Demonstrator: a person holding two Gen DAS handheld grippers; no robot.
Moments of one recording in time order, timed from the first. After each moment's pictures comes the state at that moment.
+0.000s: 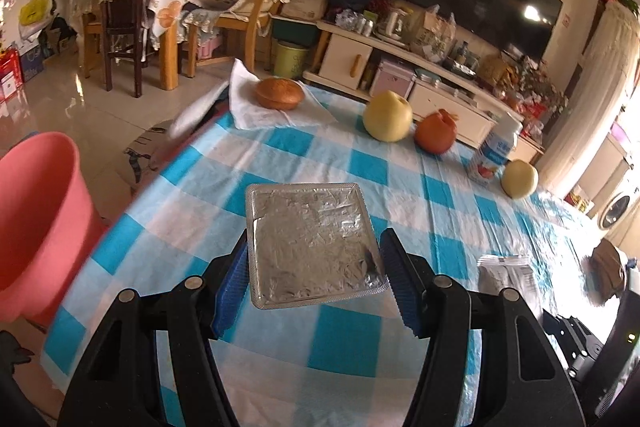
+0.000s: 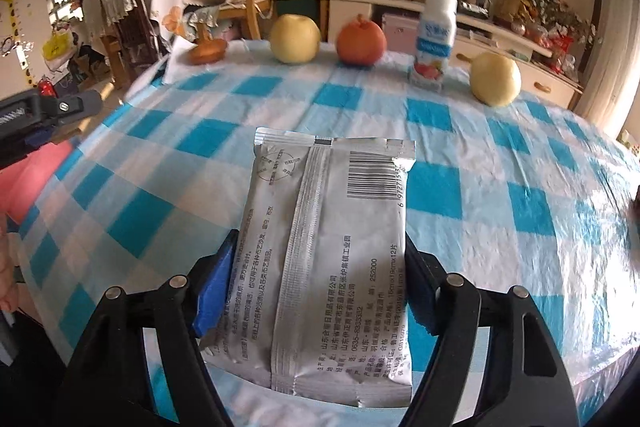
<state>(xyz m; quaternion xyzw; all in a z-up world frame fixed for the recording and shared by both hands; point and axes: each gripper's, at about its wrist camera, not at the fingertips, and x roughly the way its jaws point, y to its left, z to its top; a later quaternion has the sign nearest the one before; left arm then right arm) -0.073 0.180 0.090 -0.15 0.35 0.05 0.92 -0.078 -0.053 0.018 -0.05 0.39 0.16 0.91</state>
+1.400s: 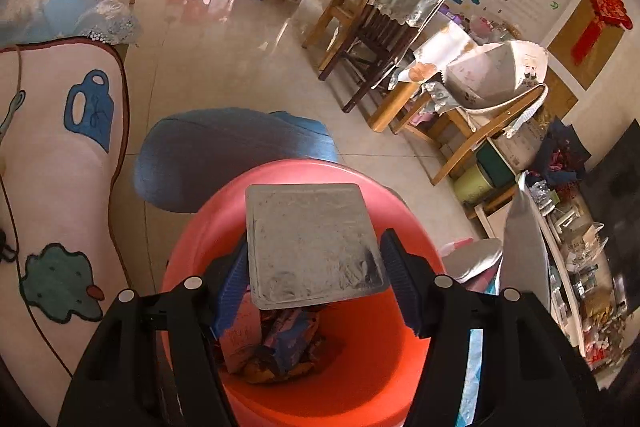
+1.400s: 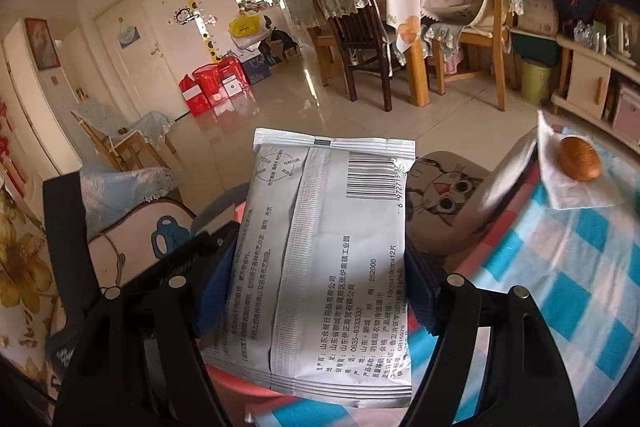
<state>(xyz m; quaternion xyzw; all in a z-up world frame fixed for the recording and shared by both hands) -0.180 0.465 0.067 -0.39 0.23 0.37 0.81 -0.068 0.321 0.086 -0.02 0.36 0.50 0.79</state>
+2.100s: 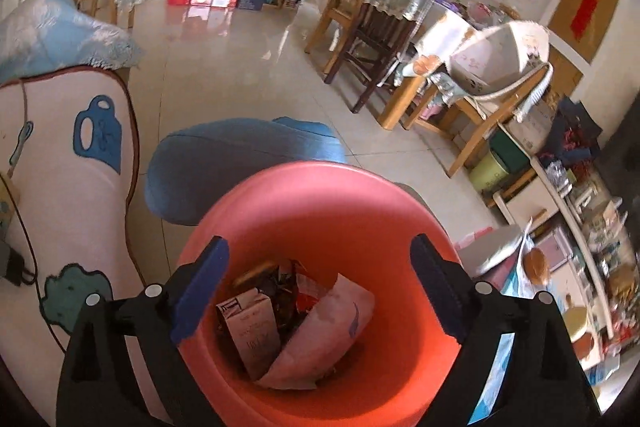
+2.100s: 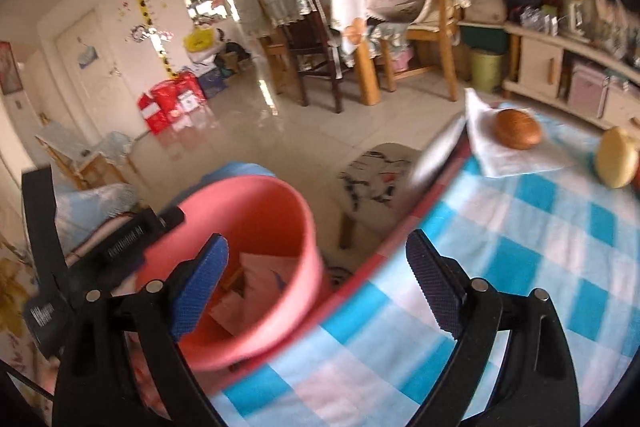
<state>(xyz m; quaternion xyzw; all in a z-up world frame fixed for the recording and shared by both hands) -0.168 0.454 0.073 -0.33 0.26 0.38 0.82 -0.065 0.251 0.077 -0.03 0.35 0.40 0.85</state>
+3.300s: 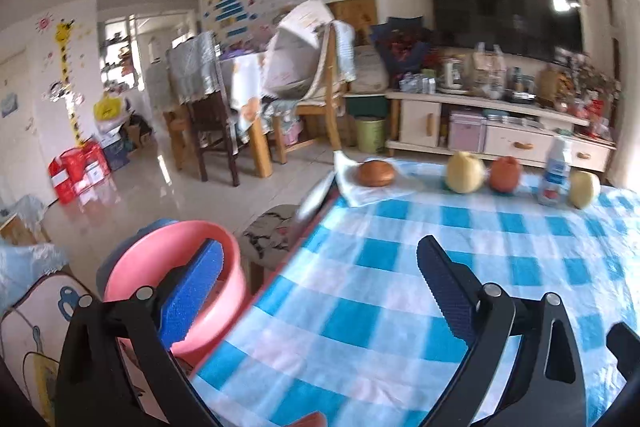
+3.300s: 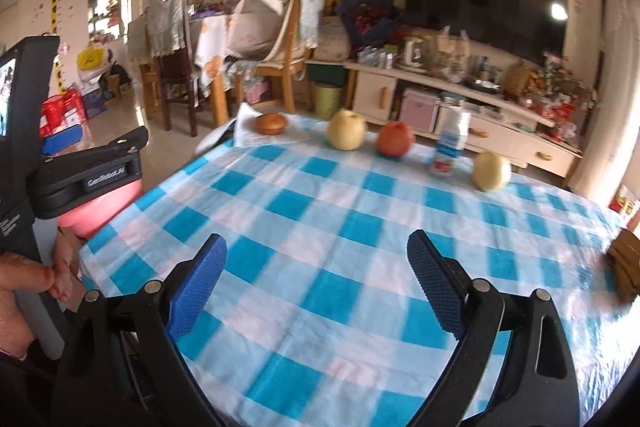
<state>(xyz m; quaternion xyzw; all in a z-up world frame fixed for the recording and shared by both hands) -0.161 0.170 0.159 0.01 0.24 0.19 0.95 -0.176 -0.042 0.102 -0.07 0.27 0.17 0.94</state>
